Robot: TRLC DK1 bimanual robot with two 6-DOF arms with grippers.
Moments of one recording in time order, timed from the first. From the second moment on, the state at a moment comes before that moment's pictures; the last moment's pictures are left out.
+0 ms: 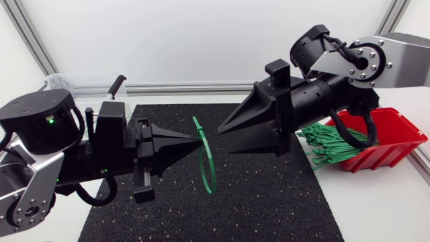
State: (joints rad) left arm -0.52 1.14 0.49 0.49 0.75 -0.06; right arm 0.38 1.50 1.16 -0.85 -1.24 0.48
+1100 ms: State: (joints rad) left arm 0.28 1.41 1.11 0.24 0.25 0.08; right arm 0.20 1.23 0.94 -0.55 -0.22 0.20
